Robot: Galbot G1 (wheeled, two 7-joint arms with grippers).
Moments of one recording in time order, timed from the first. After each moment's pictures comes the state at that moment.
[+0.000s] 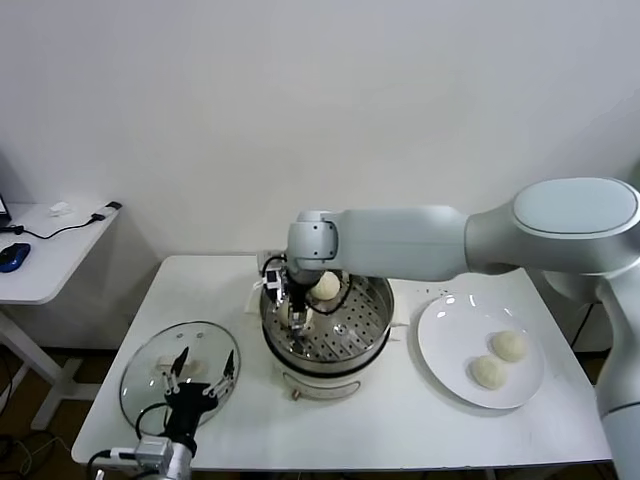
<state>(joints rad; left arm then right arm) 1.66 -1.49 -0.59 -2.05 -0.03 0.06 0.04 0.65 1.36 -1.51 1.30 0.81 -0.57 -0.70</state>
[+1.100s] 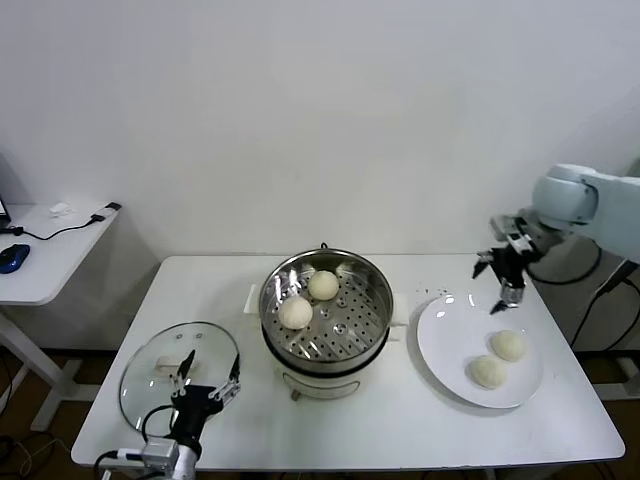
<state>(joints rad) 1.66 -1.49 -0.57 -2.03 -0.02 0.06 0.05 0.82 0.59 -1.74 1.37 0.40 -0.16 -1.09</state>
